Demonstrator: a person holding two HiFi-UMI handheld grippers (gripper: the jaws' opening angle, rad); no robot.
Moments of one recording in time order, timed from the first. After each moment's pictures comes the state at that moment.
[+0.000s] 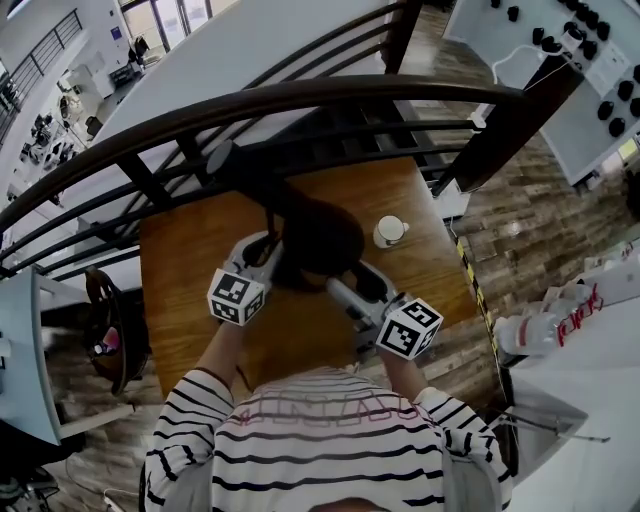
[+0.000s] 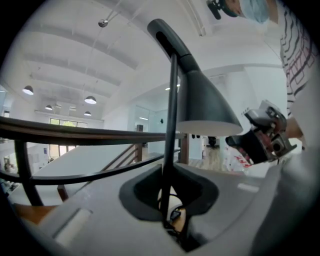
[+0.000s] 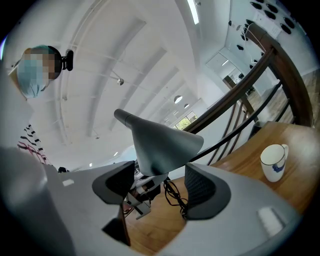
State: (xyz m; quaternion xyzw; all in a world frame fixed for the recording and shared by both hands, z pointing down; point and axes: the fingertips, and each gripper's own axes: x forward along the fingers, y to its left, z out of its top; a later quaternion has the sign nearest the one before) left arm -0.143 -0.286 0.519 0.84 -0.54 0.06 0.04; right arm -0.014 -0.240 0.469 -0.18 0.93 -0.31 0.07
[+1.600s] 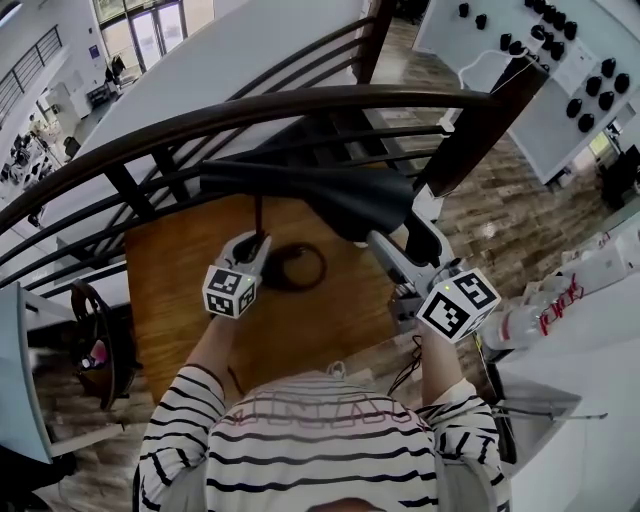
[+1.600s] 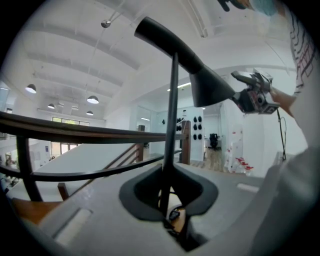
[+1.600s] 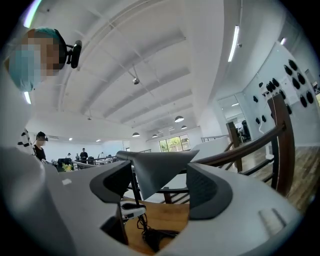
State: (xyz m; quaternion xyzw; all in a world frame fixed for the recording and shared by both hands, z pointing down) left arm -0.141 -0.271 0.518 0.84 -0.54 0.05 0.05; right arm 0.059 -0.247 0.313 -0.29 0.95 -0.11 0.05
